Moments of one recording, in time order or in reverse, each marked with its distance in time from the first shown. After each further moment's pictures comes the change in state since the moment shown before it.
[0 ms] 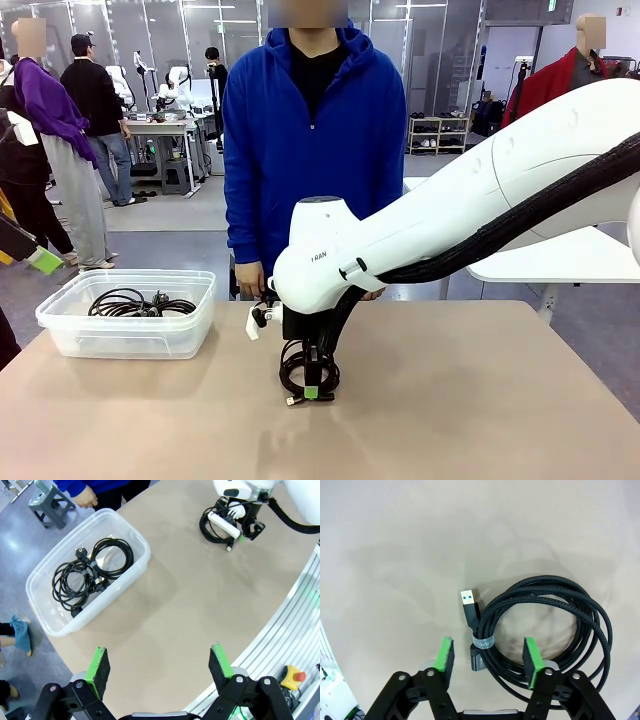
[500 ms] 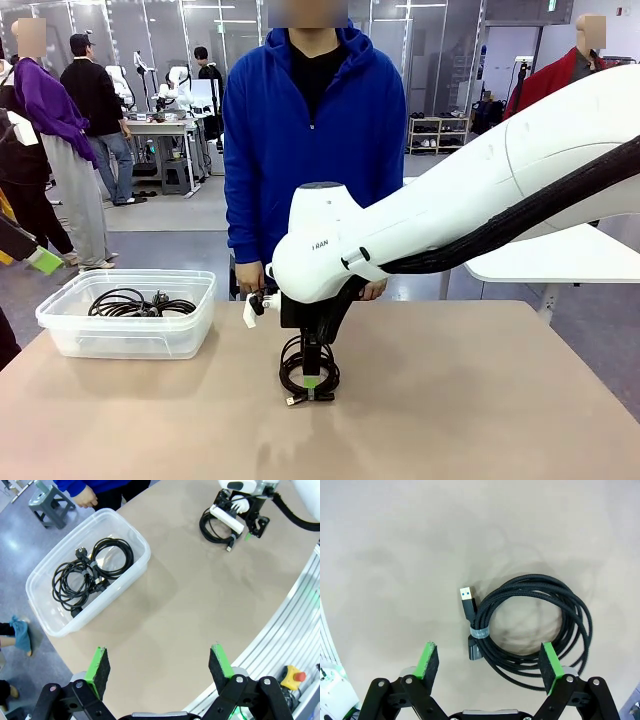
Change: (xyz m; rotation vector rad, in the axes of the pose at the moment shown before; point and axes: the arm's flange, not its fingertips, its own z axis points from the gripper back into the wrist) left arm 0.000 0.000 0.000 0.000 0.000 0.000; right arm 0.004 0.005 0.030 -0.045 -0.017 0.011
